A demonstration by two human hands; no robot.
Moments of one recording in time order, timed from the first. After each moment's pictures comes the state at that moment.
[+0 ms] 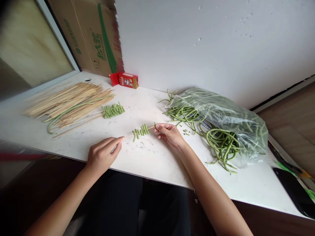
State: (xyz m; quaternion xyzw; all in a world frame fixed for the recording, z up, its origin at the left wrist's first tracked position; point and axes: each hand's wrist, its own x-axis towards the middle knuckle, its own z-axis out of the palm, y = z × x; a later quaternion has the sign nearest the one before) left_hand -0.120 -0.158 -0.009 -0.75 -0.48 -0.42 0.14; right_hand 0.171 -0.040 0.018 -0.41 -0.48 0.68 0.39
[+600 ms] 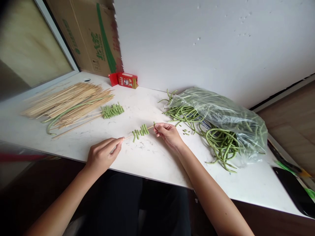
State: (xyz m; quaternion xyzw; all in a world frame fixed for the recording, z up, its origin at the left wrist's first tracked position) left_hand -0.121 -0.158 -0.010 -0.76 -0.47 -0.42 0.13; right_hand 0.163 -0.043 0.018 -0.42 -0.48 0.66 0.41
